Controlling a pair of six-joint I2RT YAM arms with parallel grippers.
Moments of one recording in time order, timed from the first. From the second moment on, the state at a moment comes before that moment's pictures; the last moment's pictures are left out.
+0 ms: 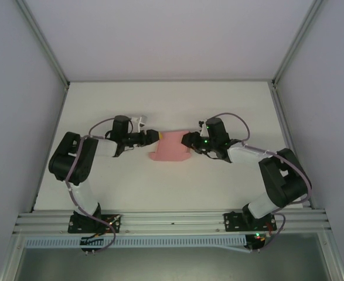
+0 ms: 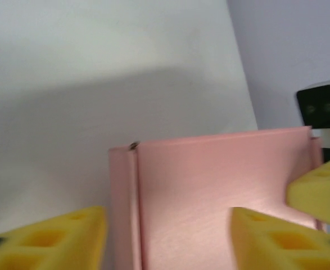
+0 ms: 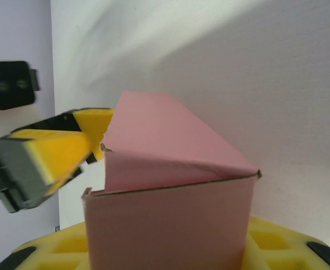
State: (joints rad) left arm -0.35 1.79 0.76 0.48 0.81 -0.64; right arm 0.49 1.53 0.73 0.10 -0.51 0.89
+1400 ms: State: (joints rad) left arm -0.94 1.53 0.96 -0.10 -0.24 0.61; right arm 0.24 1.58 1.05 -0.57 -0.95 1.18
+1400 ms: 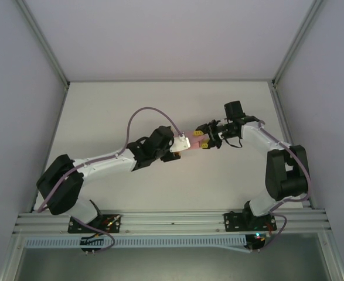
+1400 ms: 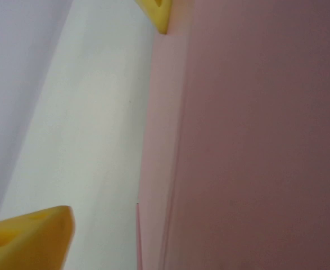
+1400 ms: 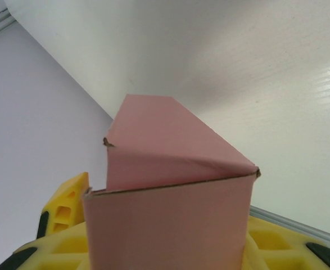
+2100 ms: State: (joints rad) left arm -0.95 1.50 0.94 -0.08 -0.25 0.71; right arm 0.24 1.57 1.05 -0.56 -0.99 1.16
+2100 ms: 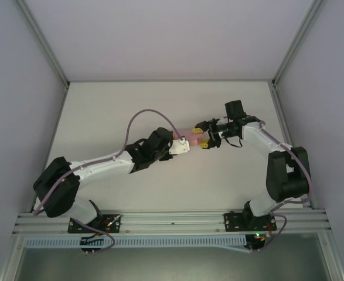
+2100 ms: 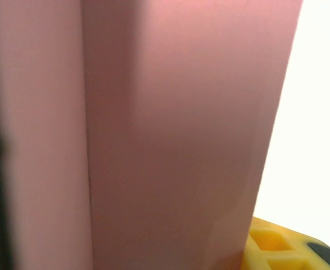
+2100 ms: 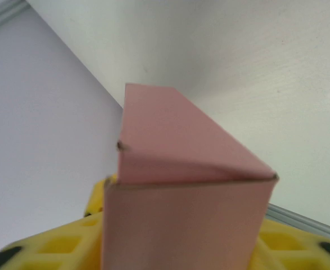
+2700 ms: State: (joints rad) left arm -0.82 1.69 1.31 -0.76 0.01 0.67; right arm 0.12 1.08 0.92 -0.39 -0.70 0.27
